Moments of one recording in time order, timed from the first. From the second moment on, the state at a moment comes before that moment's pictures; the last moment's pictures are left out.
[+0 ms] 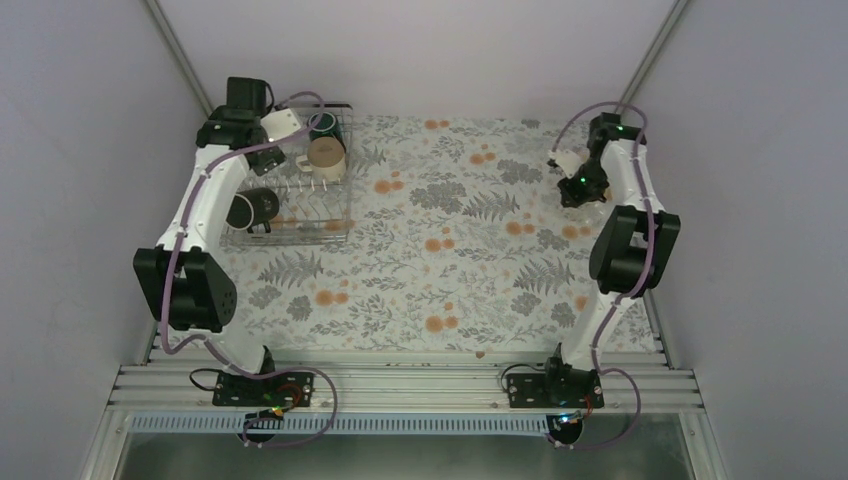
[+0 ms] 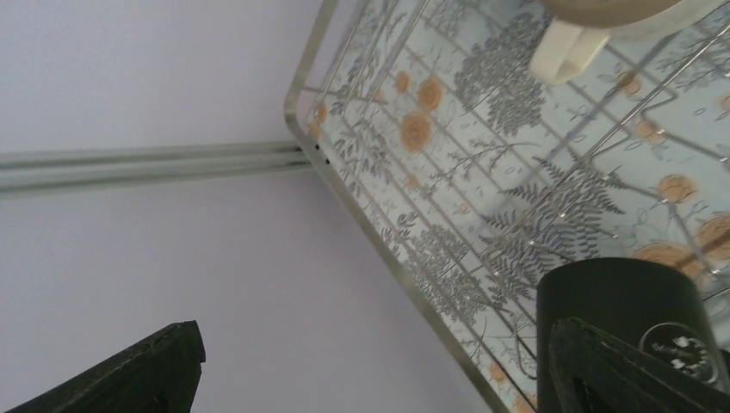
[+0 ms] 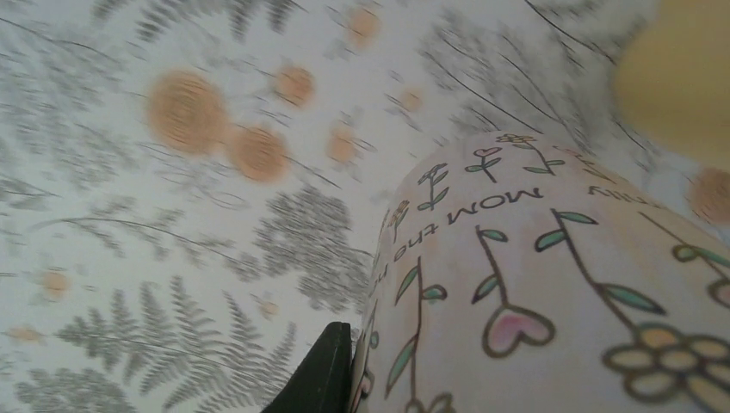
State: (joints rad) left arm -0.07 1.67 1.67 -0.80 -0.34 0.97; right arm -0.16 1.97 1.79 -1.24 -0.10 -0.72
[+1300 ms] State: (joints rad) left arm 0.13 1.58 1.59 -0.83 -0.17 0.98; right arm -0.33 2.00 1.80 -1.19 -0.12 -0.80
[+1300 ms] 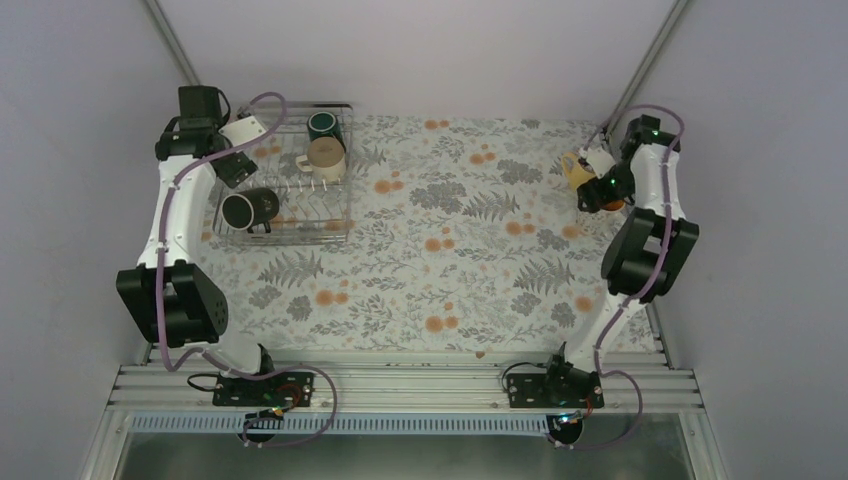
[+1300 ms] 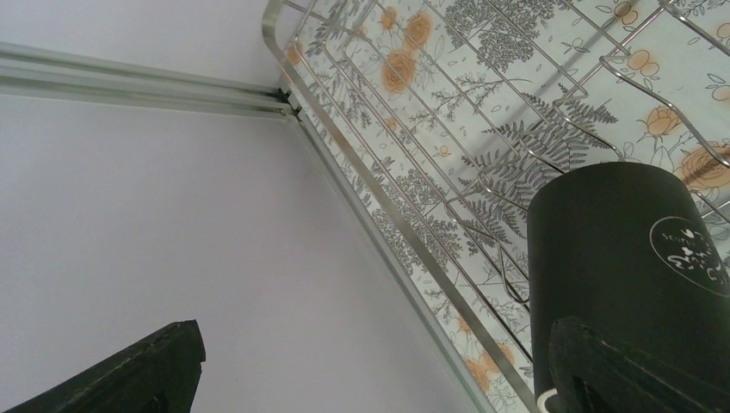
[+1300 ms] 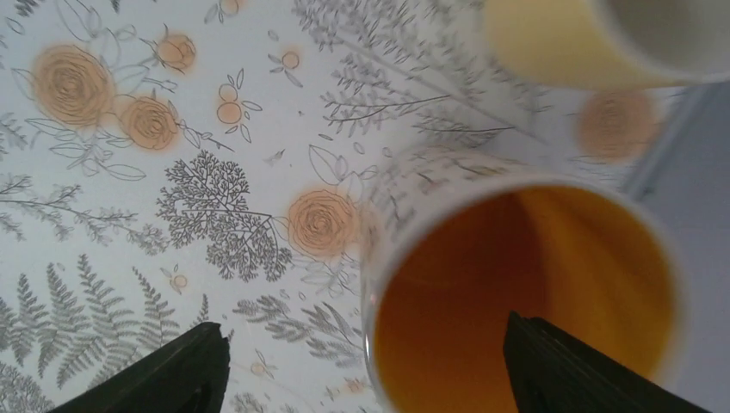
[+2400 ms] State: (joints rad) left arm 0.18 1.50 1.43 -1.14 0.10 0.80; right arm 0.02 1.61 1.45 -1.09 -0.41 -0.73
